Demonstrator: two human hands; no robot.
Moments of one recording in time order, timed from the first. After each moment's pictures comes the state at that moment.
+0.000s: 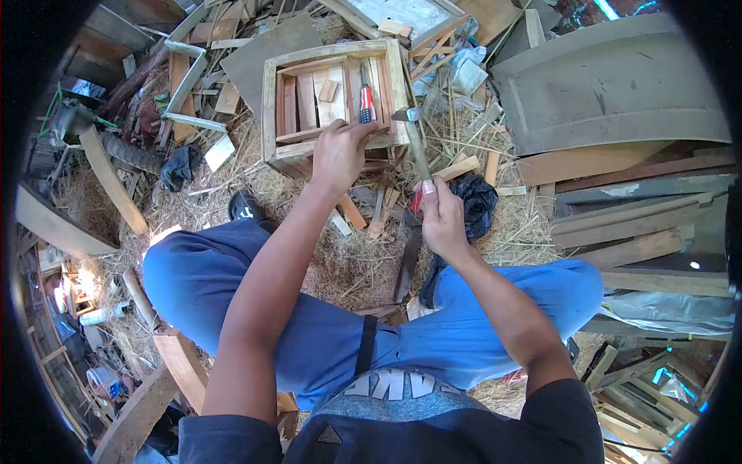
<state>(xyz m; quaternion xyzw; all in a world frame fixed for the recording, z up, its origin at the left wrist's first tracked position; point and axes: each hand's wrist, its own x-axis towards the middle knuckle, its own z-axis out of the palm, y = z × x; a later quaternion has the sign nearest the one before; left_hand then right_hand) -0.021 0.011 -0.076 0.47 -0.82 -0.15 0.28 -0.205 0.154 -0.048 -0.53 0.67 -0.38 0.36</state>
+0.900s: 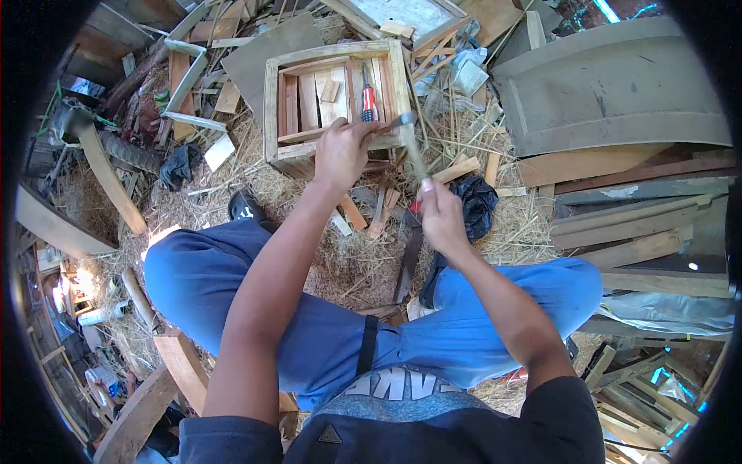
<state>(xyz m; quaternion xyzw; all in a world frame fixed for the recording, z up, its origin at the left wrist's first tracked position) -0.024 0.012 -0.069 0.50 -0.80 -0.17 0.29 -0.207 0.149 -0.067 -0.56 0.70 -0.31 0.32</state>
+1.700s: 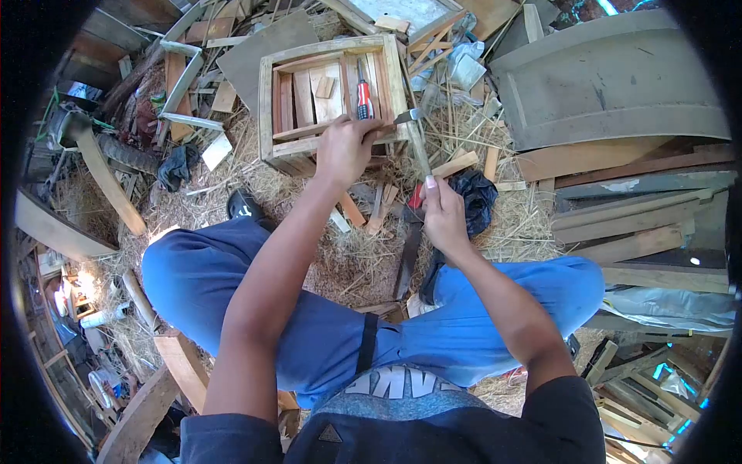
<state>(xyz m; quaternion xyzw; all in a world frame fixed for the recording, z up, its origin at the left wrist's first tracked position) -0.033 0.012 -0.073 0.50 -0.79 -0.22 0.28 -0.210 0.157 -0.069 -0.51 0.70 -0.37 0.33</state>
